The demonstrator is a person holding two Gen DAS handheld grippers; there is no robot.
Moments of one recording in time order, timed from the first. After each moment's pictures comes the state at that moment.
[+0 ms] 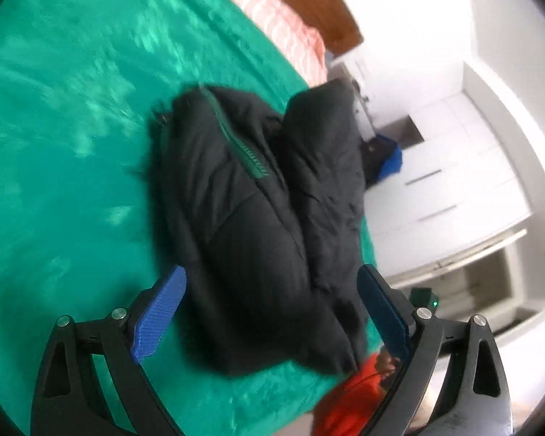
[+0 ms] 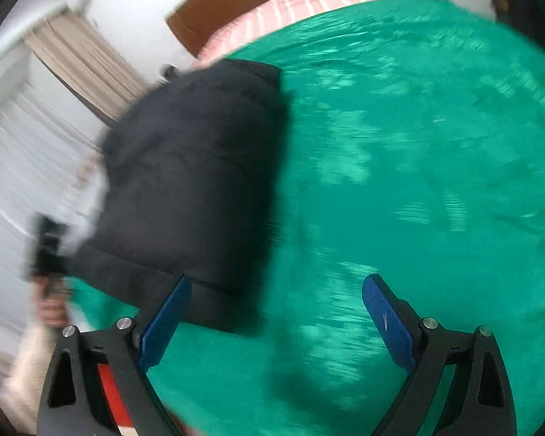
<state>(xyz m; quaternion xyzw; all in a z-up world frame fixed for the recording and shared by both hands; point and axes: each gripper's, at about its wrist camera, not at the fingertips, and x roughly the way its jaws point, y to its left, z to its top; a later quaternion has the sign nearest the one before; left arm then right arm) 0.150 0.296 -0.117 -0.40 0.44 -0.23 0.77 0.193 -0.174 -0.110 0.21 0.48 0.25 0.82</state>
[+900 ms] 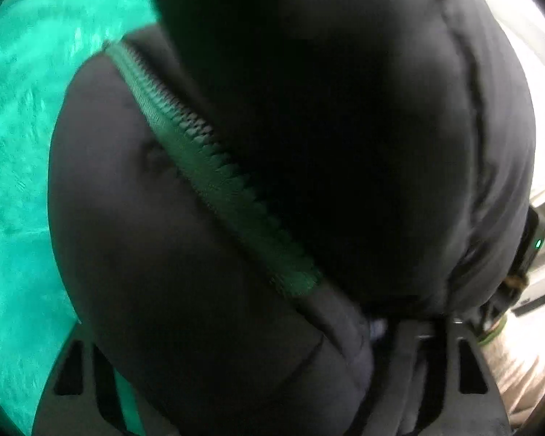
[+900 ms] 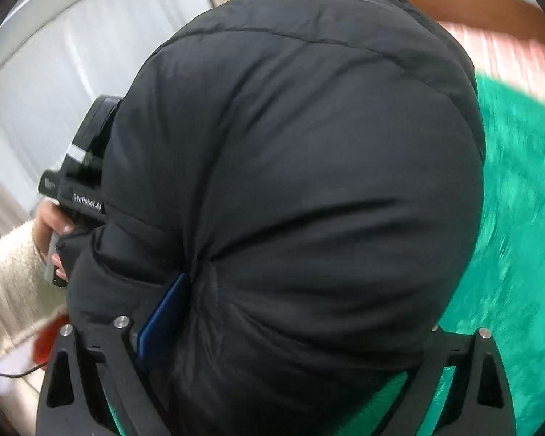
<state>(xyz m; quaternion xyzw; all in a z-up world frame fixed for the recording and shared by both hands) 0.219 0.200 -0.109 -0.22 0.49 -0.17 0.83 0.267 0.000 -0.090 -0.06 0.39 0.44 0.80</state>
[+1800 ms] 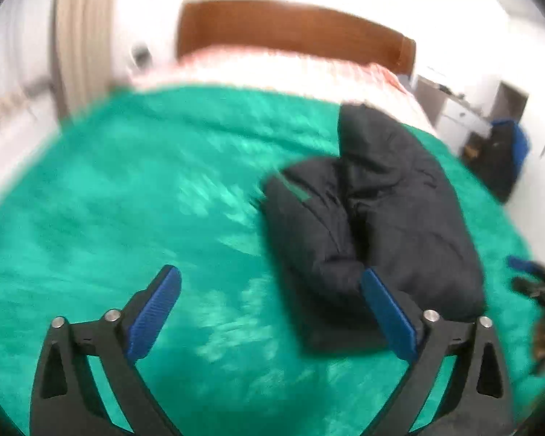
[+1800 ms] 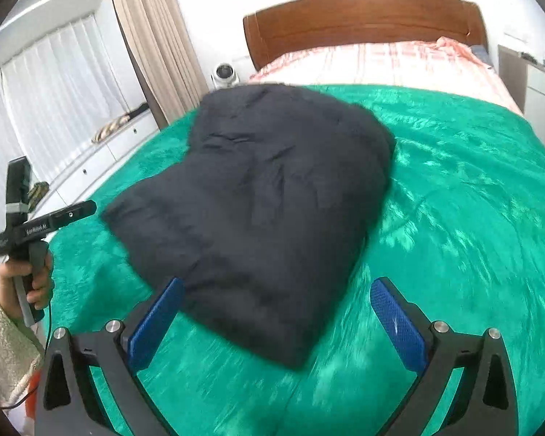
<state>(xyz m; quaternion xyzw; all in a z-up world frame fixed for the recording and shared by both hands) 0.215 0.204 -0.021 -0.07 0.33 0.08 0.94 0.304 -0.082 -0.045 0.01 0.37 0.29 0.88</state>
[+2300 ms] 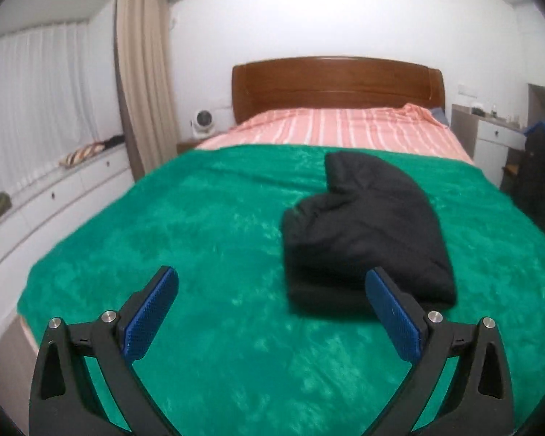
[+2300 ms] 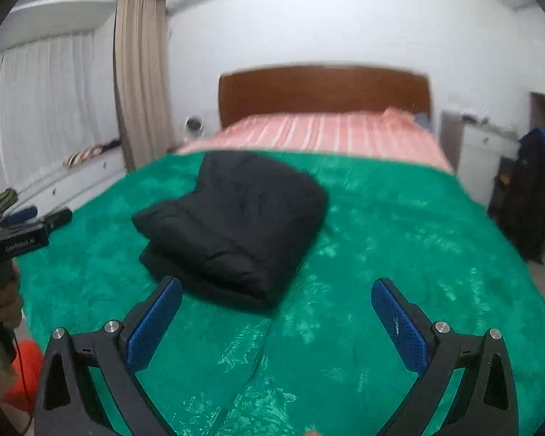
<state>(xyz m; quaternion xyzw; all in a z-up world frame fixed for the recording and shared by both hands) 0.079 0.117 0.045 -0.02 0.26 0.20 0.94 0.166 -0.132 0.020 -0.02 0.24 0.18 0.95</state>
